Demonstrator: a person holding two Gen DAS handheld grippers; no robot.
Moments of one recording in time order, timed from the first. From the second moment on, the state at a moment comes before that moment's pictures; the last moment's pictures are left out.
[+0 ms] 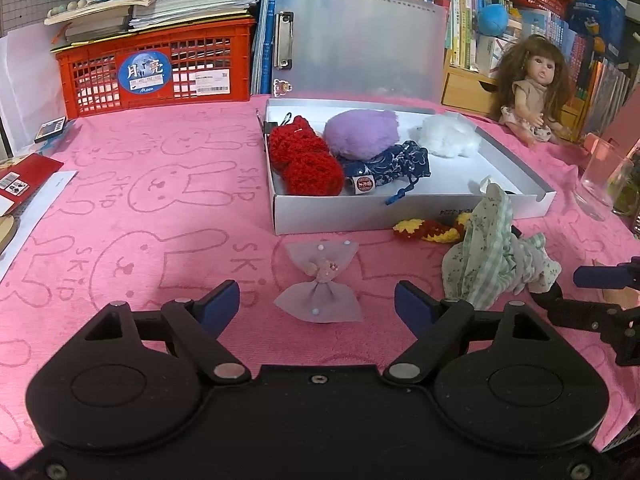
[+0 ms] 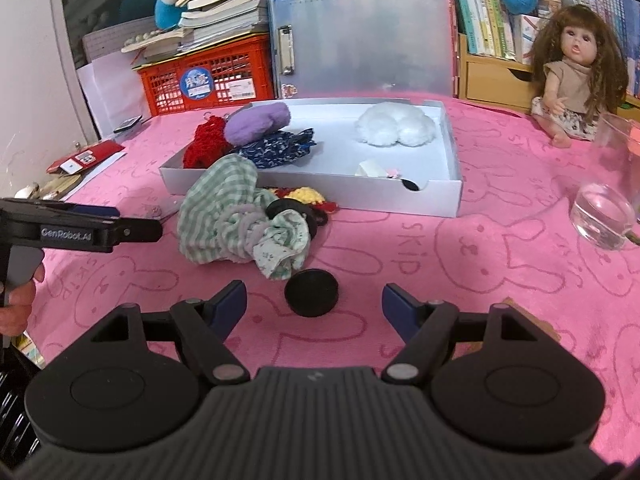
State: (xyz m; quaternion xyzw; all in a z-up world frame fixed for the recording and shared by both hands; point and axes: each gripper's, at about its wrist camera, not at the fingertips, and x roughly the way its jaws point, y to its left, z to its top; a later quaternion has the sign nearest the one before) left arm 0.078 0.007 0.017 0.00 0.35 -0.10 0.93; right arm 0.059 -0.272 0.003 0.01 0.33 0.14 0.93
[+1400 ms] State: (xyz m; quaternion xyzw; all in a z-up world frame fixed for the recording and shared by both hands) left arm 0.079 0.000 0.012 0.01 0.34 -0.10 0.93; right arm 0.055 -0.263 0.000 0.00 0.33 0.15 0.93
